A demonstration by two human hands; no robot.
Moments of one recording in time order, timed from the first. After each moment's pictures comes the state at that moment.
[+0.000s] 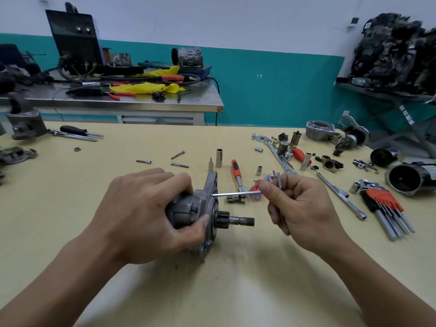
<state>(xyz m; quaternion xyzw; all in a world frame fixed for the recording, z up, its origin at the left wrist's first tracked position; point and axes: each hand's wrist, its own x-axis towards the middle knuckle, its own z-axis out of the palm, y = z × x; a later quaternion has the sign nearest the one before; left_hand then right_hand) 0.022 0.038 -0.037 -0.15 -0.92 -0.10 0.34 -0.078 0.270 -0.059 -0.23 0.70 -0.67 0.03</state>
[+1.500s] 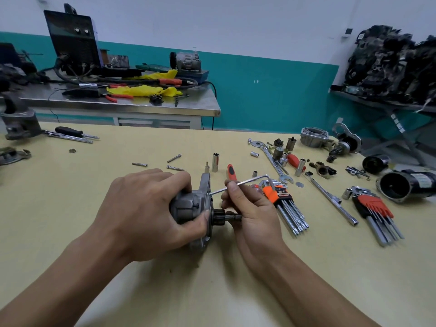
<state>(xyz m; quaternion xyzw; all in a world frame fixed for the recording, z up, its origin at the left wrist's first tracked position) 0.015 0.047 -0.036 -0.09 -0.93 -0.08 0.34 -0.070 0.202 -0.088 -0.10 0.49 -0.86 0.10</state>
